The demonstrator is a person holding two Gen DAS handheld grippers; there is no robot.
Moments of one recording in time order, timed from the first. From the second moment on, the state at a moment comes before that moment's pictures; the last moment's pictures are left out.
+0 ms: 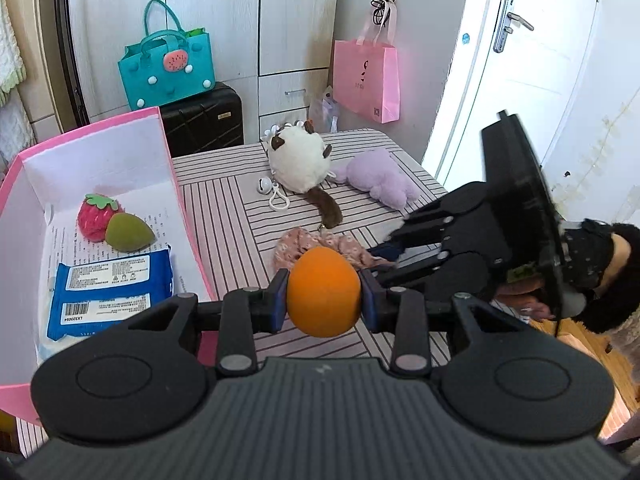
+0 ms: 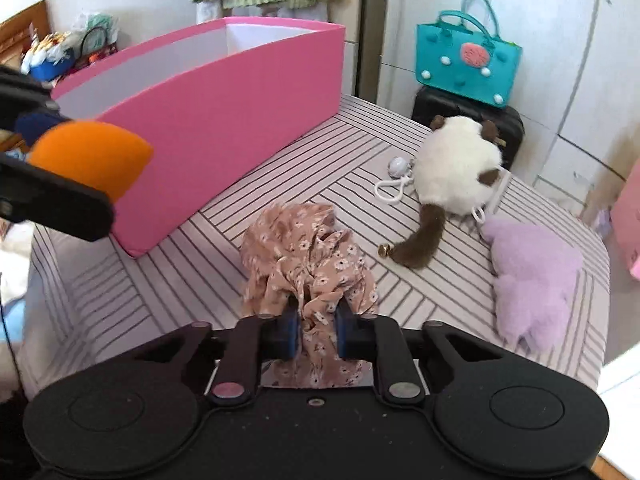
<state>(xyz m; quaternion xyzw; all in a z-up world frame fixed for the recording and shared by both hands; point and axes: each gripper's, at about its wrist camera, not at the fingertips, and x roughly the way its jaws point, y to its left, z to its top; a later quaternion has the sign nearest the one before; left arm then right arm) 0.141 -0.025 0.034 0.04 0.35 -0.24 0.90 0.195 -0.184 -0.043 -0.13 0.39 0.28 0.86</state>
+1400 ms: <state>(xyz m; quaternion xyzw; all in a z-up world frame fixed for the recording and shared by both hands) 0.075 0.063 0.070 0.01 0.35 -0.25 0.90 0.101 -0.145 0.061 -0.12 0.34 0.35 0.86</state>
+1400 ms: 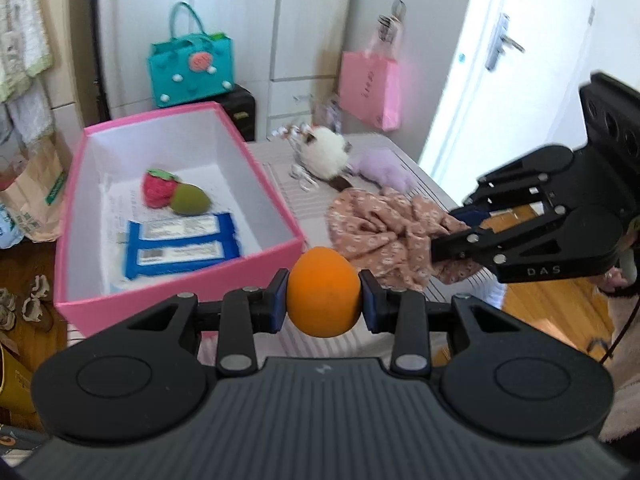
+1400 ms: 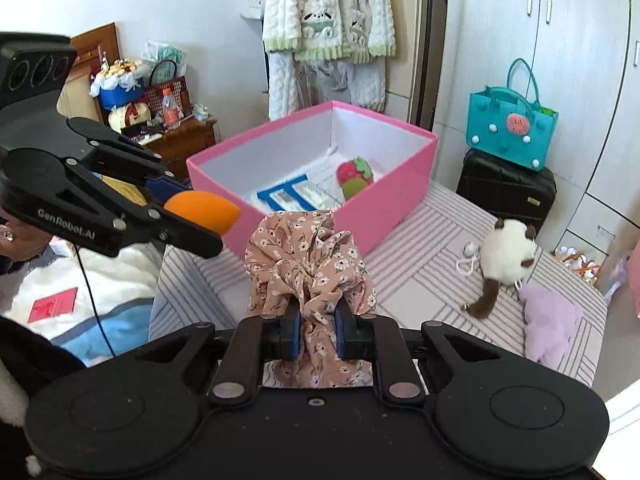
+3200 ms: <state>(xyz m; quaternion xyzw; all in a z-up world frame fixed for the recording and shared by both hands) 0.302 0.130 0.030 0.04 0.43 -0.10 0.90 0.326 -0.008 0.029 -0.20 0.33 0.29 0.88</state>
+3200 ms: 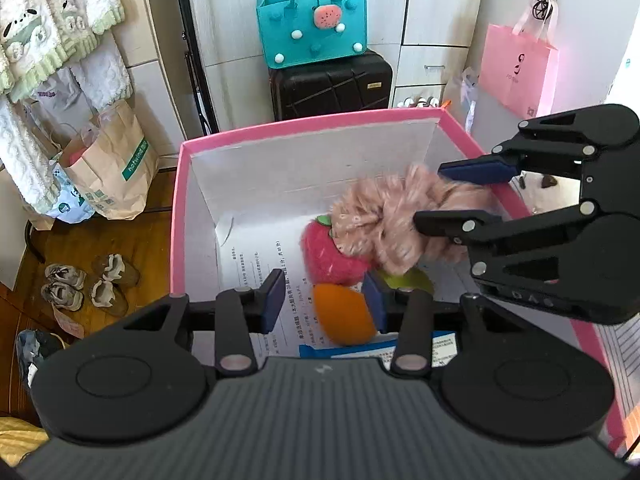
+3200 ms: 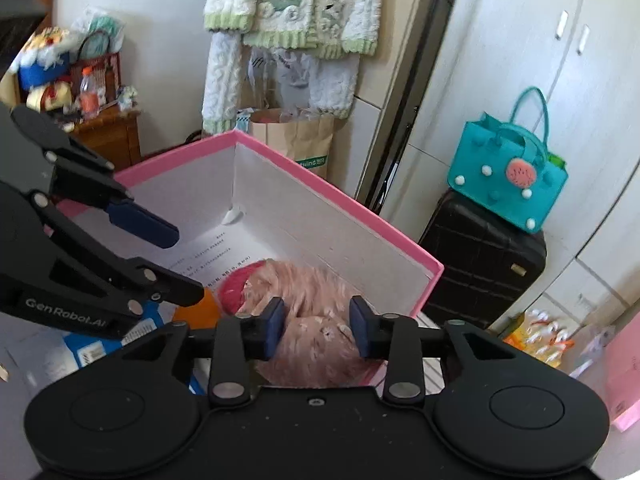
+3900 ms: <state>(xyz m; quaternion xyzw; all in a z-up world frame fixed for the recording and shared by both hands) 0.222 0.139 0.088 0.03 0.40 -0.09 0.91 0.231 -0.059 0.090 -0.09 0.33 0.34 0.88</state>
